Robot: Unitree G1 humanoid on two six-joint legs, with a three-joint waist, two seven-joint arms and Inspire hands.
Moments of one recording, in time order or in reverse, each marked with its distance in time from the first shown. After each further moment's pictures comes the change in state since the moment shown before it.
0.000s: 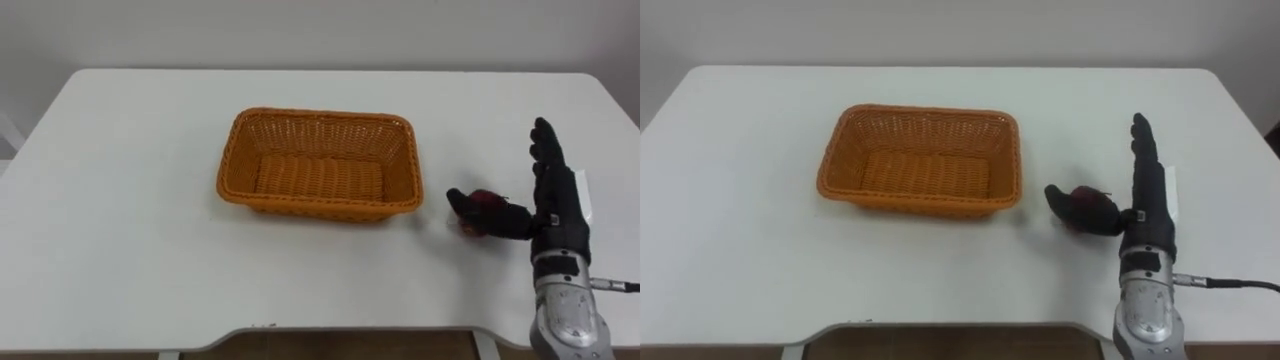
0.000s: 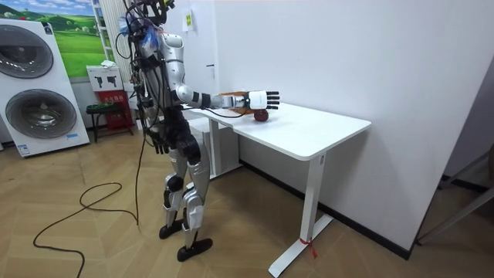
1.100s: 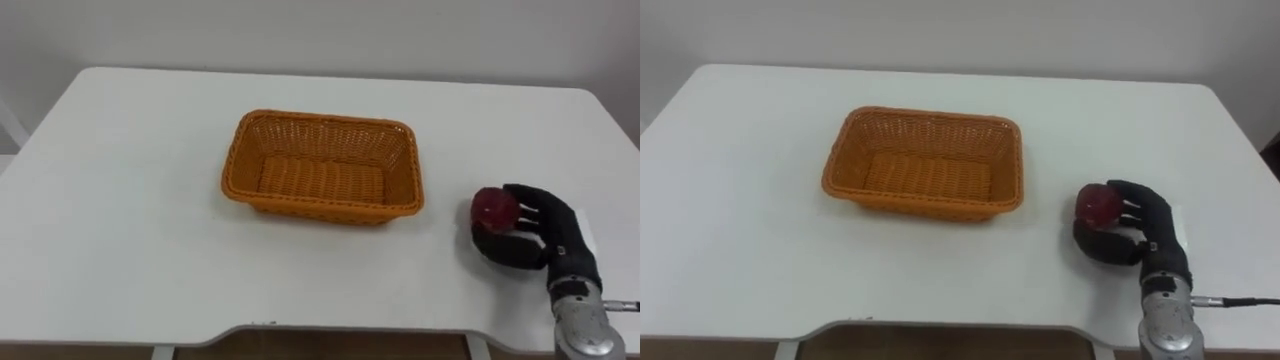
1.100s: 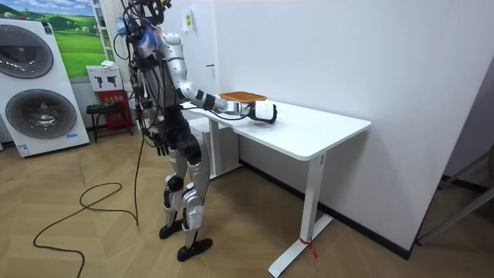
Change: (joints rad) left arm -0.004 0.017 -0.020 -0.035 0.021 0.019 -0.047; right arm -0.082 -0.045 -0.077 0.318 -0.064 -0.016 0.082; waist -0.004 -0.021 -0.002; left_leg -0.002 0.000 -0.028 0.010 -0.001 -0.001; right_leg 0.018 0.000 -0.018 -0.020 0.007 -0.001
